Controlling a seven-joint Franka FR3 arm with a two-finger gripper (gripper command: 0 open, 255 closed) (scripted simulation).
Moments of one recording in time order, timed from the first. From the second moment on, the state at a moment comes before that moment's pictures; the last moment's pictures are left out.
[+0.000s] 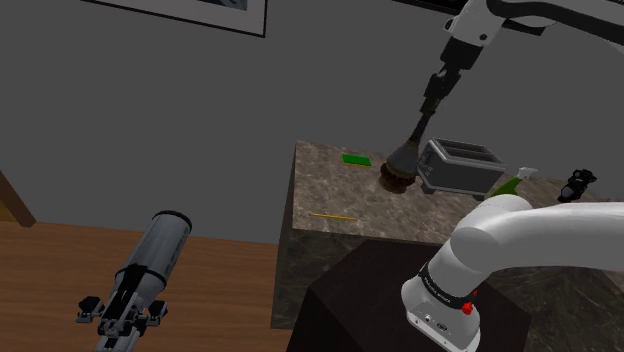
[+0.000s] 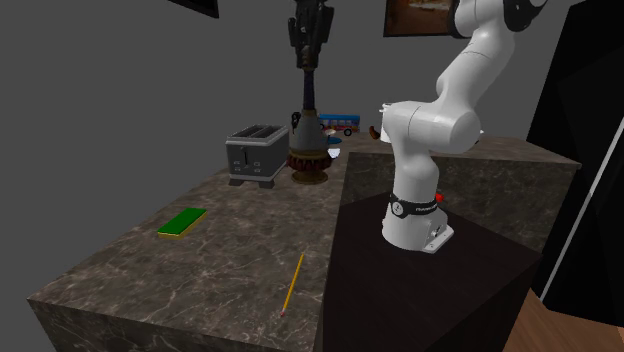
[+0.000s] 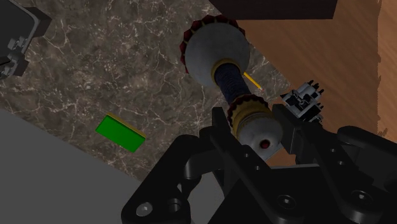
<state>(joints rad) -0.09 -0.83 -0.17 -2.26 -0.10 1.50 -0.25</state>
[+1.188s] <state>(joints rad) -0.08 -0.71 -0.16 -1.93 -0.08 1.29 -0.26</state>
